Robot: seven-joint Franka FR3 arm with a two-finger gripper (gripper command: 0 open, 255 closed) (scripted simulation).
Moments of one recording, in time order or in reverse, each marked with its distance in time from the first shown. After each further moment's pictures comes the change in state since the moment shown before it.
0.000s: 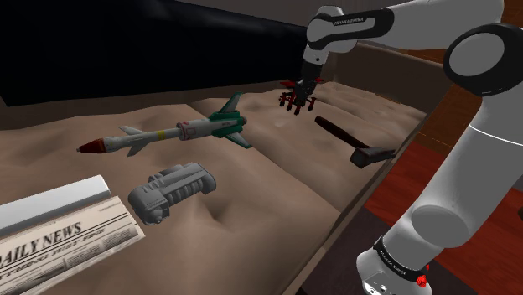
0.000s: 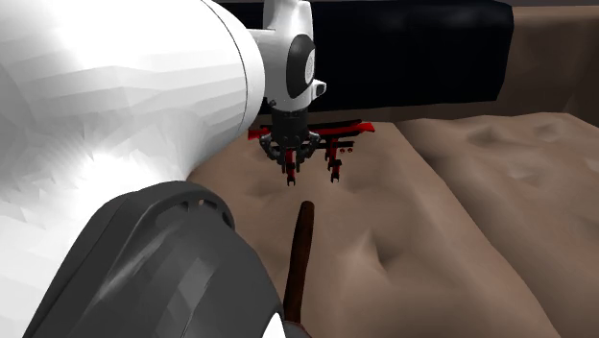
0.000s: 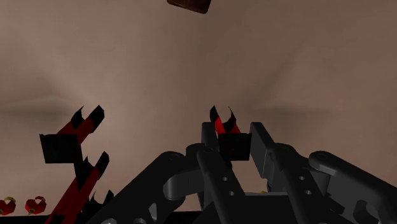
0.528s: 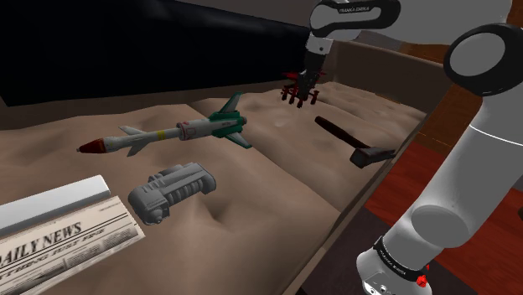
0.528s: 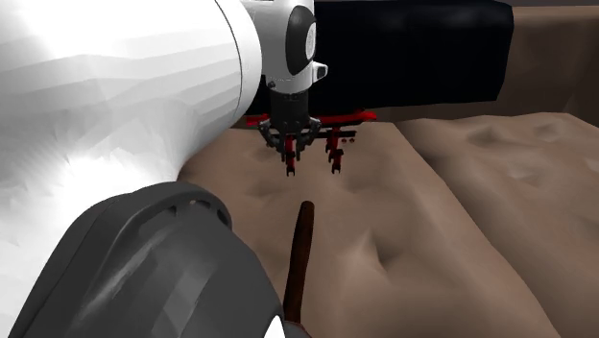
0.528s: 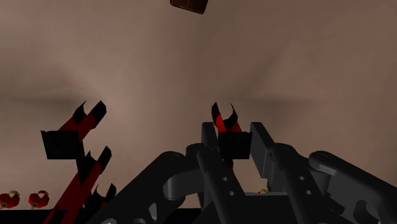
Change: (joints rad) arm -0.001 -0.002 -0.001 0.089 -0.001 -0.092 0.001
